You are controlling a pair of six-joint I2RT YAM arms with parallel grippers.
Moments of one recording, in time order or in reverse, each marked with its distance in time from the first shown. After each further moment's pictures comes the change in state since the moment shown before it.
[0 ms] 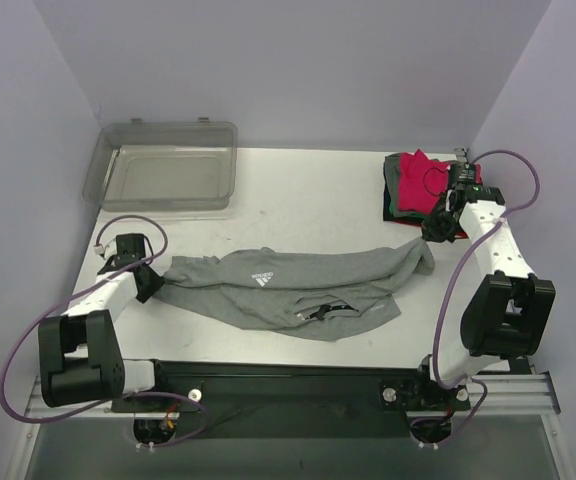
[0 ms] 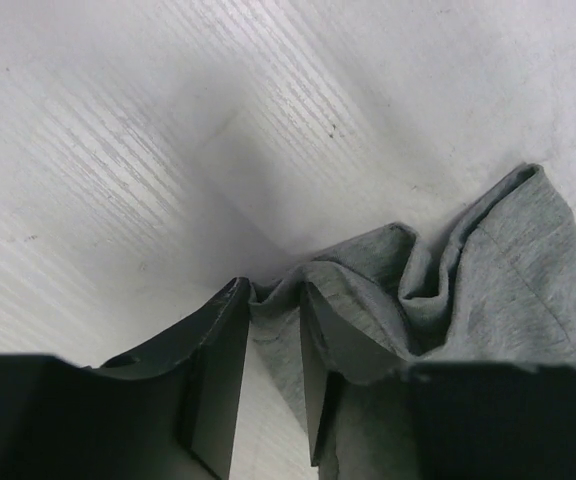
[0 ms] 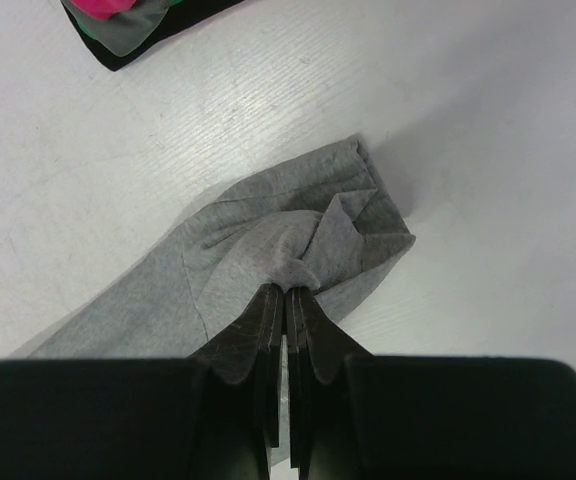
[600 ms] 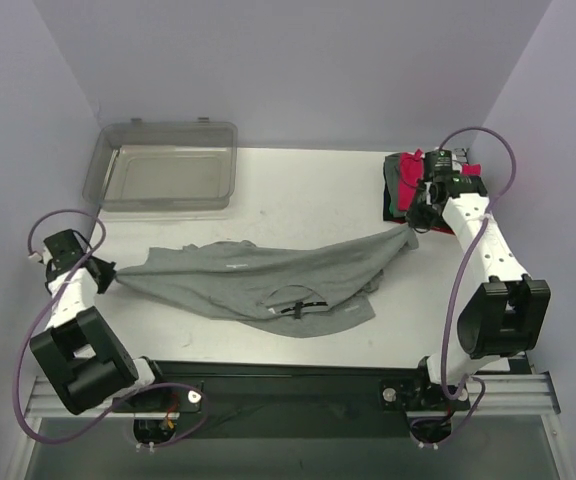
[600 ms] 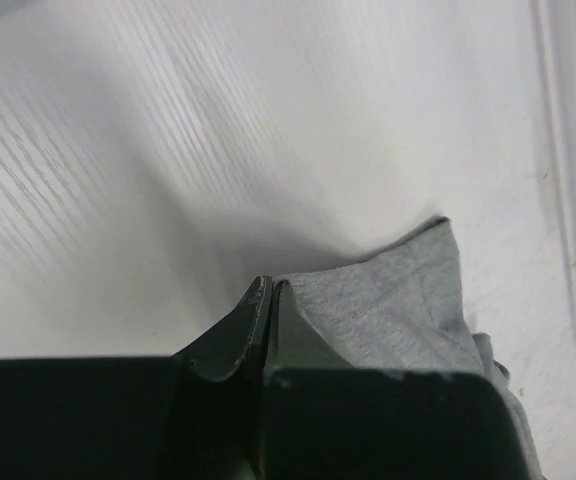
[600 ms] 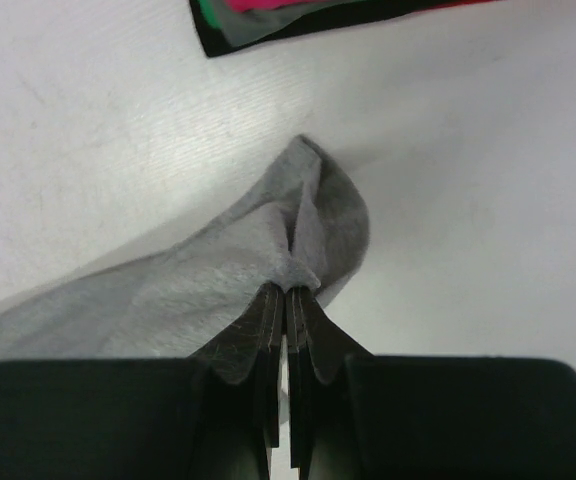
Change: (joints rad) left arm 0.372 -0.015 0.123 -0.010 0.214 0.022; right arm 0.140 0.000 0.109 -0.032 0.091 -0.076
